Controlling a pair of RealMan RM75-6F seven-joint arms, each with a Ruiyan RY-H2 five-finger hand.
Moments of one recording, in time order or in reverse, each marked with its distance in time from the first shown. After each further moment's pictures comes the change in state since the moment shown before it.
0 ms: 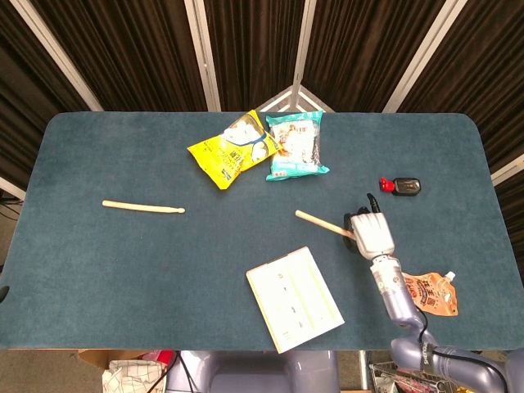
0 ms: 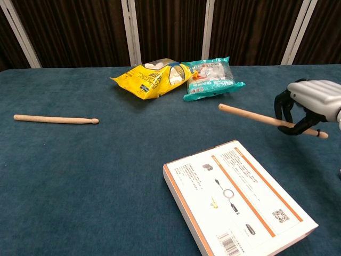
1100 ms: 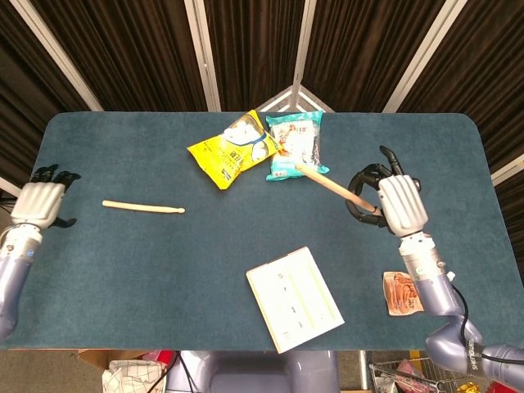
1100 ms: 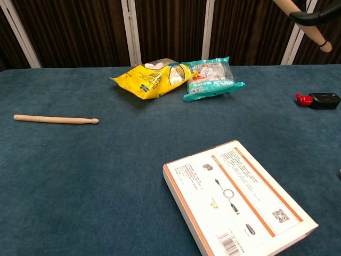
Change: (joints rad) left arm -0.547 -0.185 -0.127 0.436 -0.266 -0.751 -0.005; right arm -0.008 0.331 0.140 -0.322 -0.179 0.143 0.443
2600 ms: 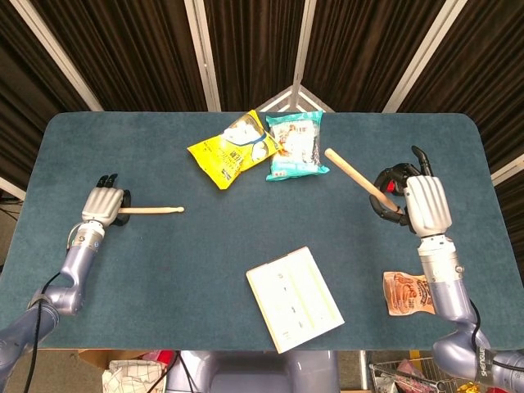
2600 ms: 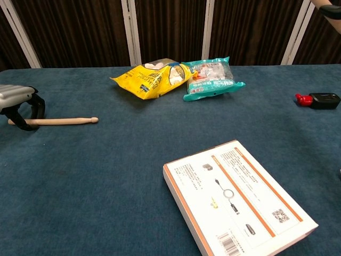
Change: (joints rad) left arm -0.167 -0.500 0.073 0.647 0.122 -0.108 -0.229; right arm -0.051 0.030 0.010 -0.047 0.104 0.047 -0.060
